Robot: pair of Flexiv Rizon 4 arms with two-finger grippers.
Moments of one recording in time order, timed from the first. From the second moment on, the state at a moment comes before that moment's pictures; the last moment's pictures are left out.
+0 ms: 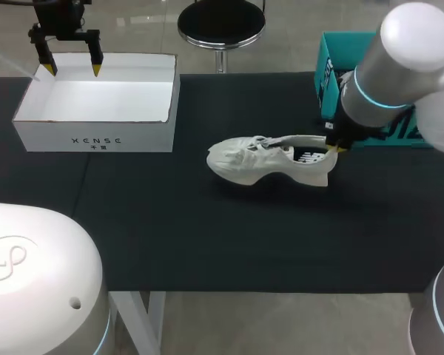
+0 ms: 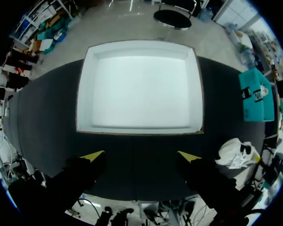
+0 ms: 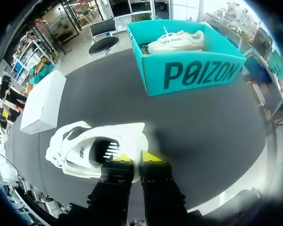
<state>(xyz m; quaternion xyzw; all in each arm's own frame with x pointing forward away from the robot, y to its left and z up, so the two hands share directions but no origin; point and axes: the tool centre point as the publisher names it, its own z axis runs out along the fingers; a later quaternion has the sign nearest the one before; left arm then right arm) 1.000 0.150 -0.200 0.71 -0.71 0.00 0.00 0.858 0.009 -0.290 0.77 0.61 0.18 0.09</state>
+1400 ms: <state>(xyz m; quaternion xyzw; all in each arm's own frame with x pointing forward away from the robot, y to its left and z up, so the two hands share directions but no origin) 1.000 0.150 -0.200 0.71 -0.71 0.00 0.00 0.888 0.007 -0.348 0.76 0.63 0.16 0.03</state>
